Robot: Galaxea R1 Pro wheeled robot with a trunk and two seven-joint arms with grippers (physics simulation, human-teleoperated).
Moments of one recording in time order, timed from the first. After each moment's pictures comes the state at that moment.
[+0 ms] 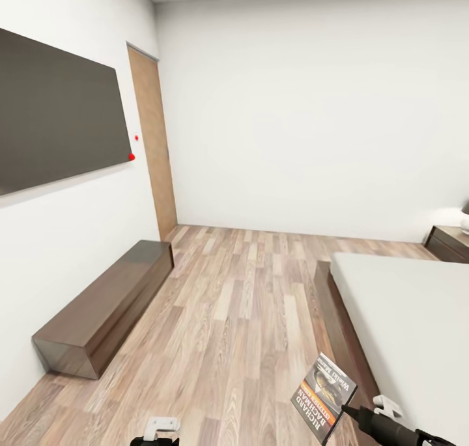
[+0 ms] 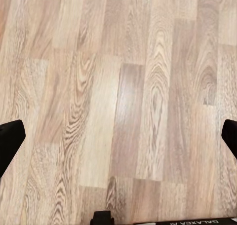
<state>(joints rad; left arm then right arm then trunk) -0.48 -0.04 0.13 -0.02 -0.17 -0.16 -0.01 -0.58 -0.33 0.32 0.08 -0.76 0.06 0.84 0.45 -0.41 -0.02</state>
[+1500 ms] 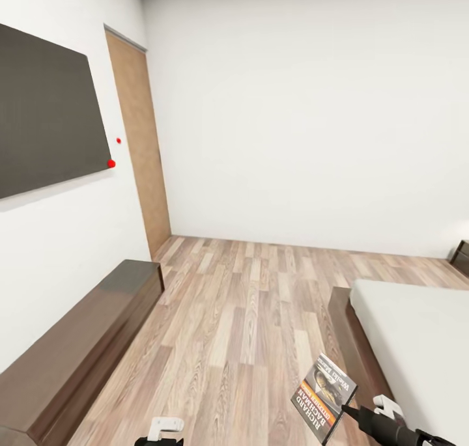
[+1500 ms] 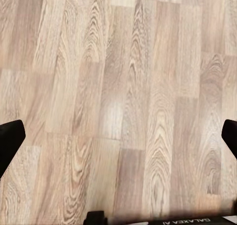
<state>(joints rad) -0.48 -0.05 0.13 -0.02 -0.17 -0.16 -0.01 -0.58 -0.33 0.32 0.08 -0.76 0.06 0.84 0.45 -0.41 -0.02</state>
